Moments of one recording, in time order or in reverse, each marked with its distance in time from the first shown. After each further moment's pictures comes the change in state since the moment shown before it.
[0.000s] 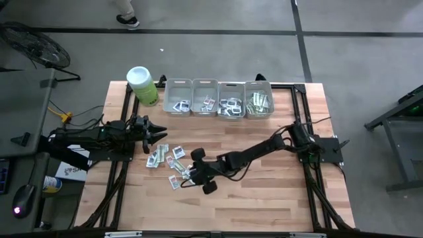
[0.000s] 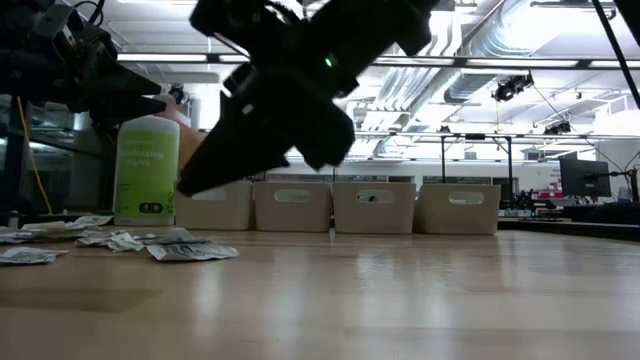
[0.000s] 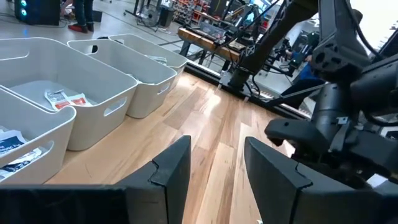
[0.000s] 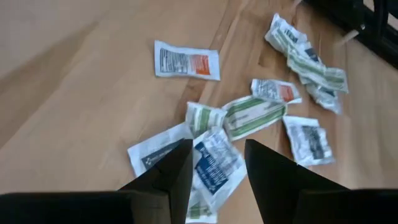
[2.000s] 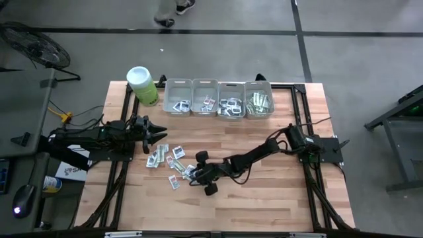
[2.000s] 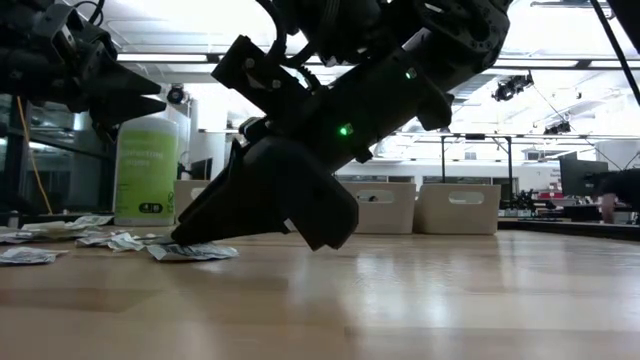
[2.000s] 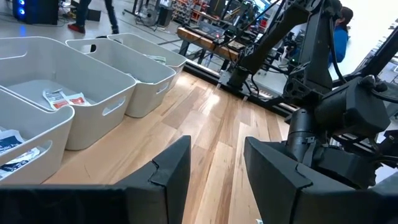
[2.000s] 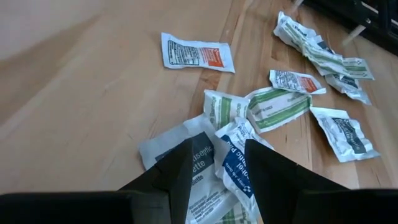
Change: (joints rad) left arm 0.000 0.000 0.000 0.000 0.006 0.000; right arm -0.001 0.055 -0.214 0.425 -0.016 0.050
